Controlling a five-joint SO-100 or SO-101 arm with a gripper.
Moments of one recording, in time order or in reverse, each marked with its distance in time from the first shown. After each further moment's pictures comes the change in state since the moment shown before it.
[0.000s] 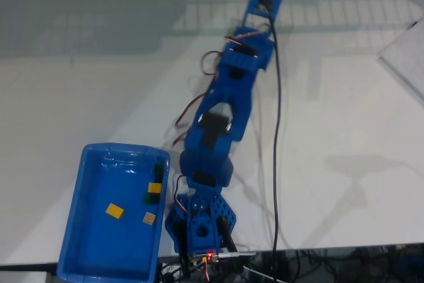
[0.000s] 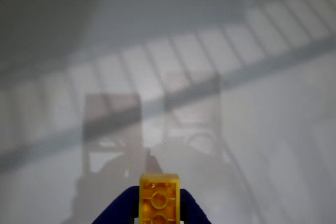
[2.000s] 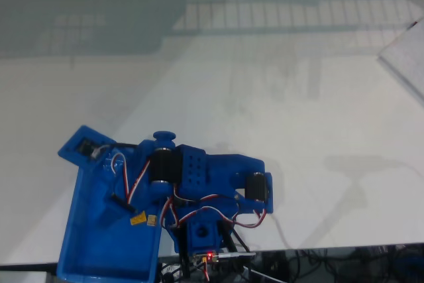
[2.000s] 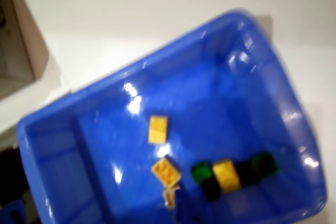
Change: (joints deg) arm -102.0 68.7 17.0 73.7 24.6
